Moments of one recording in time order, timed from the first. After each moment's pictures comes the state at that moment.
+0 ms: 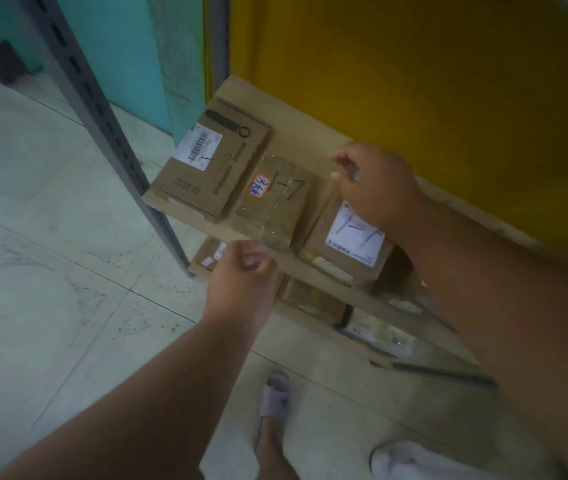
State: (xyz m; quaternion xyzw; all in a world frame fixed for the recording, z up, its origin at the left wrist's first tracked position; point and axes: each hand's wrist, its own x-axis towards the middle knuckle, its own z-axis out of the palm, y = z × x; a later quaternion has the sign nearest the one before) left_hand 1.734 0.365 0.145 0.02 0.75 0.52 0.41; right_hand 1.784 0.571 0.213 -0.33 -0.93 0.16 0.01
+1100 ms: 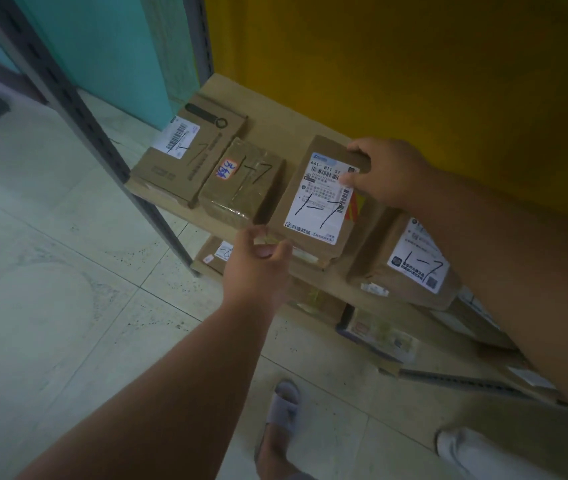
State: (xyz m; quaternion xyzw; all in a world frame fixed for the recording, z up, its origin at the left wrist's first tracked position) left_hand 1.807 0.407 0.155 0.01 0.76 0.54 0.36; right_hand 1.845 0.638 0.200 -0.34 -0.92 0.20 -0.05
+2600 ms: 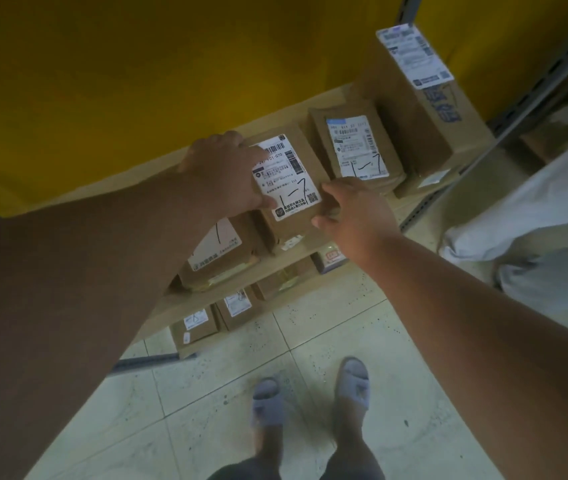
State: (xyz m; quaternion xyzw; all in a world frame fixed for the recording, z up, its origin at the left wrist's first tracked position) left_hand 1.782 0.578 0.211 0.83 0.55 -0.09 0.05; right_hand 1.977 0.488 0.184 -0.70 -0.67 0.21 0.14
